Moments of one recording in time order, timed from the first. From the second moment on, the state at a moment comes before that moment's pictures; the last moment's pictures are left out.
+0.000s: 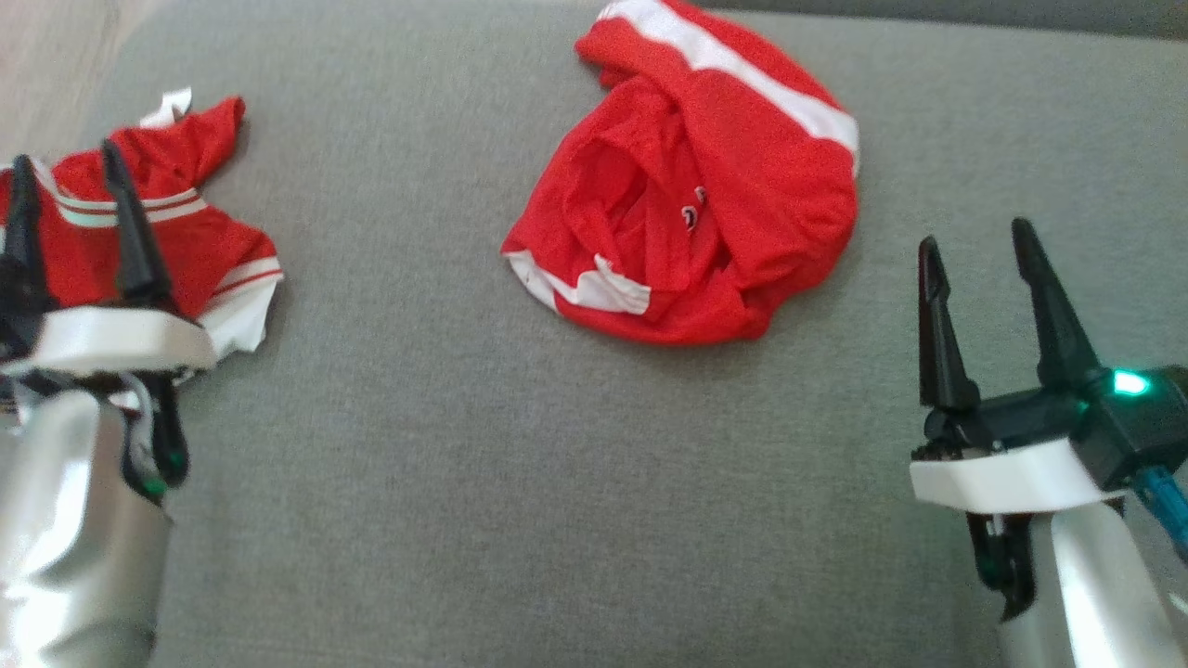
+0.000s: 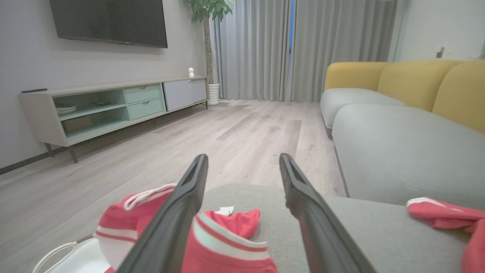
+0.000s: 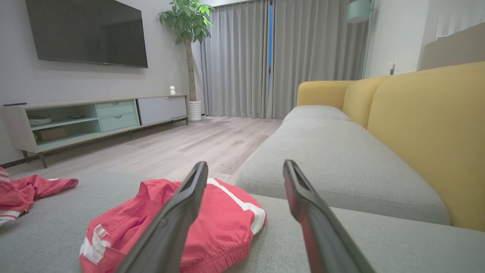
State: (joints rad) left arm -0.54 0.36 -0.19 0.50 -0.50 0.10 -0.25; right arm -0.13 -0.05 0.03 0.00 0.01 0.13 -0.26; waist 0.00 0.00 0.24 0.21
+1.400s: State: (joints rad) left arm 0.16 0.06 -0.19 0.05 -0.09 0.13 -0.26; right arm 0.10 -0.05 0.07 0.12 0.09 0.13 -0.26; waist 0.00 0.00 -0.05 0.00
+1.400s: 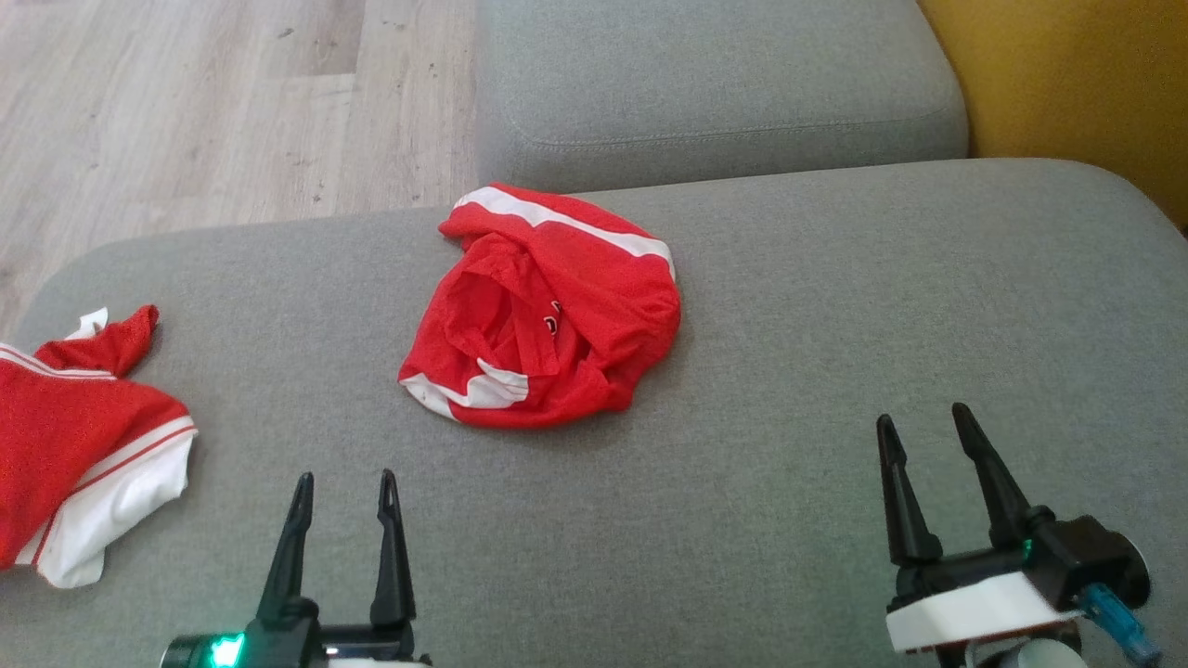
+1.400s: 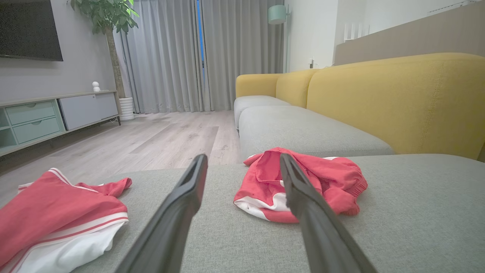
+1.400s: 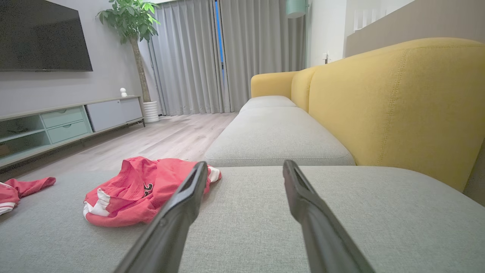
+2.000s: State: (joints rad) left arm 0.15 0.06 -0.19 0.06 -0.10 0.16 -0.26; right arm 0.10 -0.05 0.09 0.11 0.10 0.13 -0.26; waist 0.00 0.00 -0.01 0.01
